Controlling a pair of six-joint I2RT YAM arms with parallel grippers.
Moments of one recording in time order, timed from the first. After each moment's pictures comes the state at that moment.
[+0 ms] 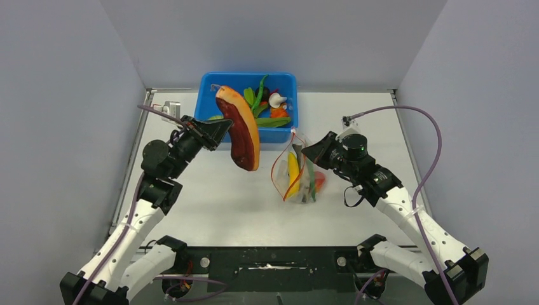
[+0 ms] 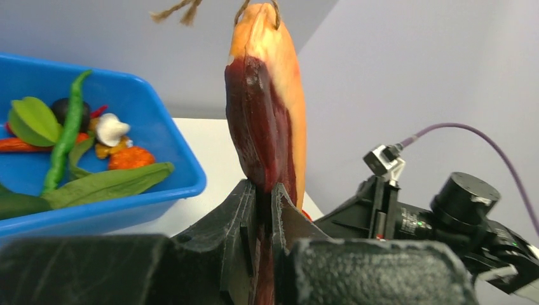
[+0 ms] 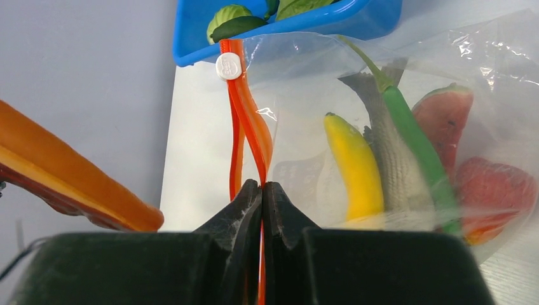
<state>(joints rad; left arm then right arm) -0.38 0.87 0.79 0.30 0.22 -0.70 0.52 0.98 0.85 -0.28 -0.06 0.85</state>
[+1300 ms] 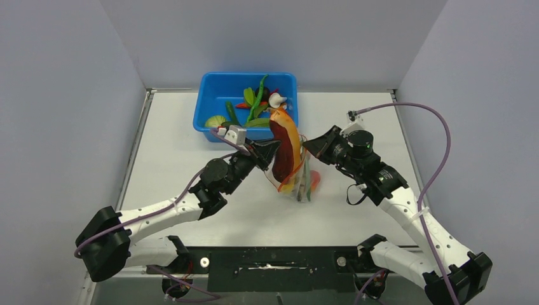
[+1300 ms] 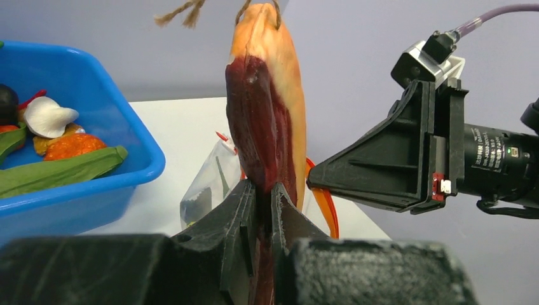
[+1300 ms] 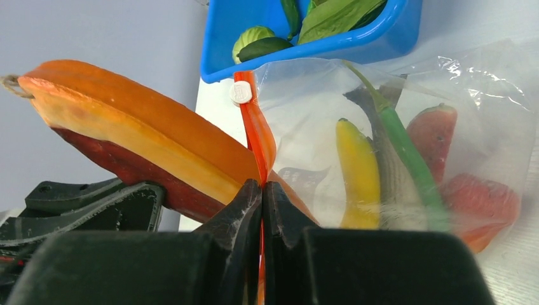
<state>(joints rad) -0.90 1.21 0.66 0.79 -0.20 -0.46 0.51 0.96 0.92 -0.29 -0.06 0.88</state>
